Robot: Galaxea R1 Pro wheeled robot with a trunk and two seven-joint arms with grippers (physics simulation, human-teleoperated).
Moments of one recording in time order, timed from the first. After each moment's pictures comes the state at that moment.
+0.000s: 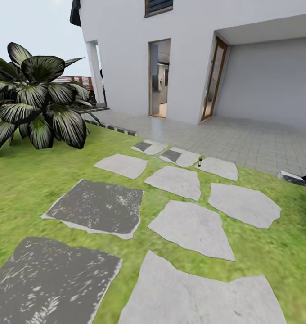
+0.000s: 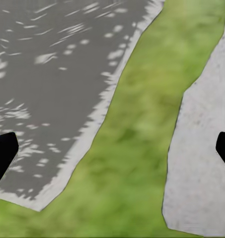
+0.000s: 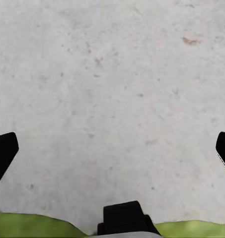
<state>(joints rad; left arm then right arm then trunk) -0.25 0.07 0.07 -0.22 0.02 -0.34 0.00 -0.05 0.00 -0.06 -0.15 -0.11 -0.66 -0.01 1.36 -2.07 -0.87</state>
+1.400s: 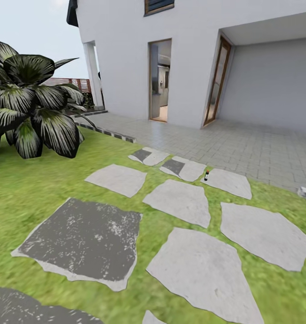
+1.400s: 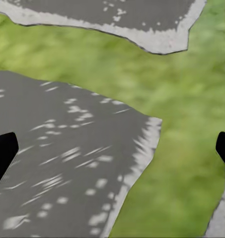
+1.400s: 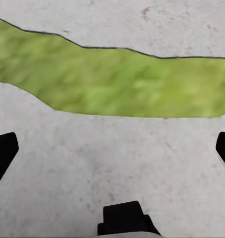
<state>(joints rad) -0.25 0.06 0.07 -0.22 0.02 -0.34 0.00 -0.05 0.00 -0.06 -0.15 -0.11 -0.66 -0.01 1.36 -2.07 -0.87</state>
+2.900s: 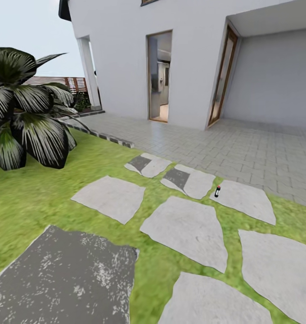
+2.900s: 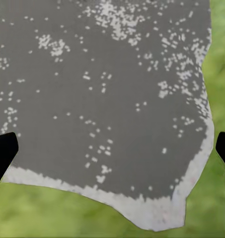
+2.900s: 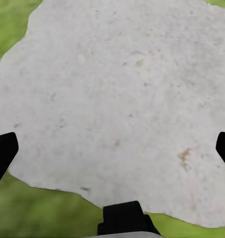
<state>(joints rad) -0.25 0.06 0.07 -0.22 0.02 -0.34 0.00 -0.05 0.00 -0.06 -0.15 -0.11 -0.66 -0.01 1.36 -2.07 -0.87</state>
